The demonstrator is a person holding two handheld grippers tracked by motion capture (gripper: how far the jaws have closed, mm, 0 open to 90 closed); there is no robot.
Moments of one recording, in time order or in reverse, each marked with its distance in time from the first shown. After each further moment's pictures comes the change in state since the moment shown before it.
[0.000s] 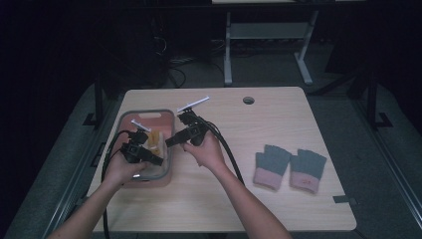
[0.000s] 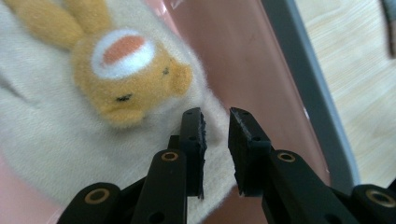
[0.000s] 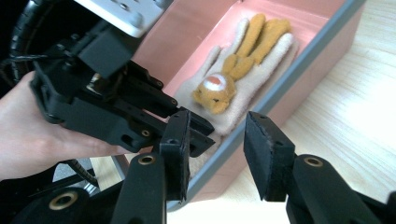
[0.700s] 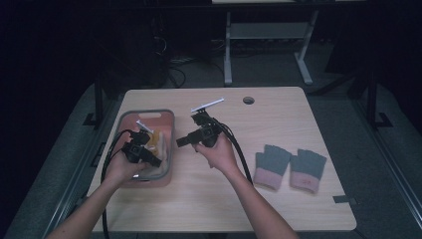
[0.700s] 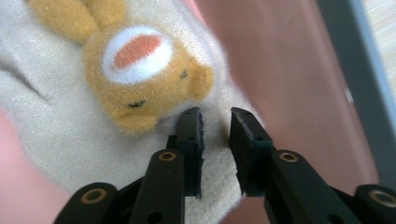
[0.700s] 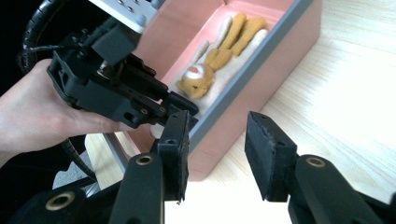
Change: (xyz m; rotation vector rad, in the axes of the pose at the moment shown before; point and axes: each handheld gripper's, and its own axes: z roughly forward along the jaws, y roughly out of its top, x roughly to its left) left arm 0.003 0.002 0.000 0.040 0.066 0.027; right arm -0.015 -0.017 -0.027 -0.042 -0.009 0.014
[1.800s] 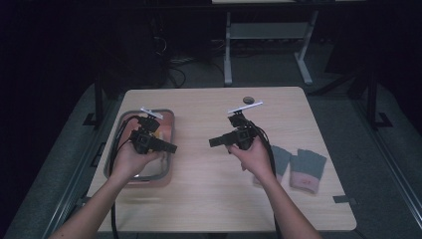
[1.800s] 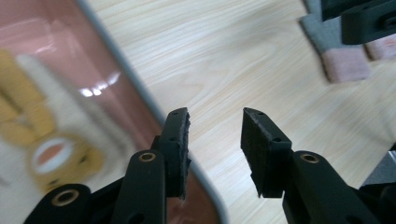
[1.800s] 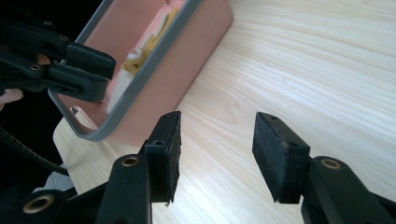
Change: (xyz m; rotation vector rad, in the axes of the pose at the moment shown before) left arm -0.067 0.022 -0.042 -0.189 -0.053 0.139; right arm -0.049 -0.038 -0.068 -0.039 -0.104 0.071
